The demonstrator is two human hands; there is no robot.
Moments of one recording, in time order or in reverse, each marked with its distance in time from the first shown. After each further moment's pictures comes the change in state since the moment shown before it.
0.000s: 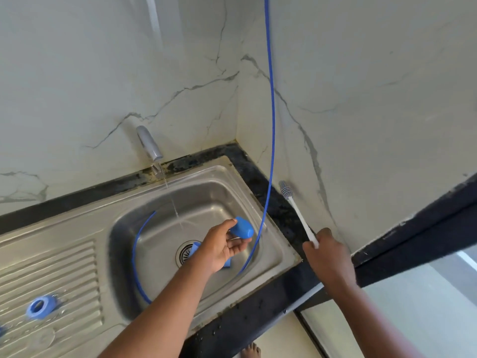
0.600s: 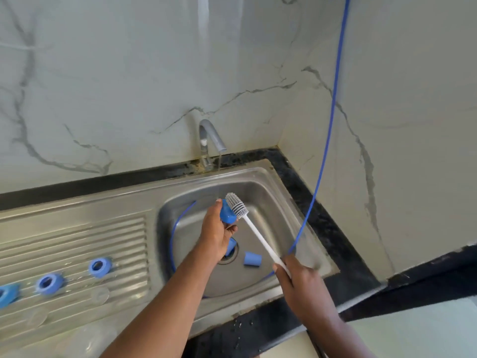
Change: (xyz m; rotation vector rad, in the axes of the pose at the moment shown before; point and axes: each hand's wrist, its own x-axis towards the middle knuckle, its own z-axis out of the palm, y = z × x) left_hand -0.039 0.051 -0.084 -0.266 0.197 0.319; right_hand -0.103 -0.078 0.072 0.056 -0.098 -0.559
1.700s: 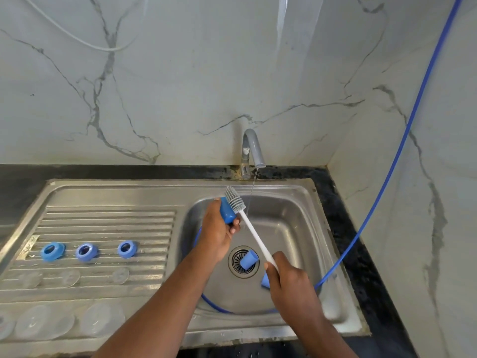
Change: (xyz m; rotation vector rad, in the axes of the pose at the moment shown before) left_hand 0.001 0.047 -0.010 -0.084 0.154 0.199; right_hand 0.082 -0.031 0.010 0.011 -0.204 -0.257
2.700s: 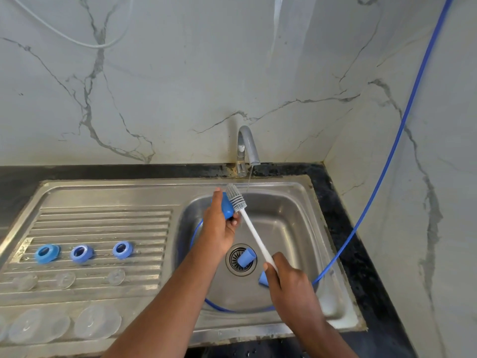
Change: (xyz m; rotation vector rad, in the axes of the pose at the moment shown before) left_hand 0.001 -0.003 0.017 -0.138 0.050 -0.073; right_hand -0.006 0.006 -0.002 0.050 0.005 0.023
